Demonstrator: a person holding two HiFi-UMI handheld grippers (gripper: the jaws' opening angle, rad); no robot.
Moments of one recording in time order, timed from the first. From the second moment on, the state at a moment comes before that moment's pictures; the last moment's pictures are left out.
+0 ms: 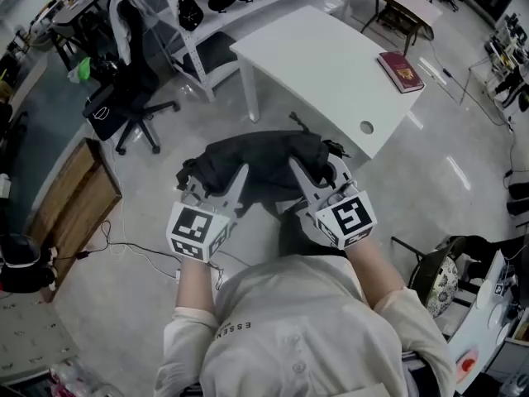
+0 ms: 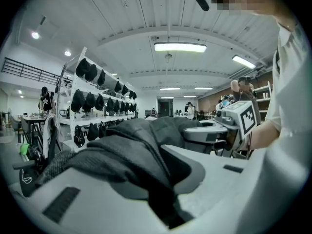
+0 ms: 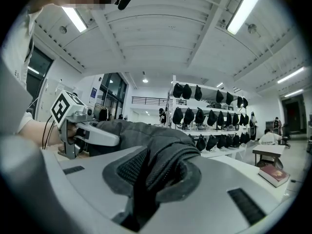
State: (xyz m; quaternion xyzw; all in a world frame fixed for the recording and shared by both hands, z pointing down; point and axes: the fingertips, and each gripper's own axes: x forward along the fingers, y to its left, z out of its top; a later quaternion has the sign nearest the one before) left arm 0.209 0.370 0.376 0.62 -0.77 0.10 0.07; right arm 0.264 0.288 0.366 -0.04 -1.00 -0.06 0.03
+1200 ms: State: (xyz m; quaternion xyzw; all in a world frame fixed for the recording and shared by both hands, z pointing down) left arm -0.088 -0.008 0.313 0.69 -0.72 0.10 -0.03; right arm -0.020 -0.077 0.300 0.05 -0.99 -0.13 -0.01
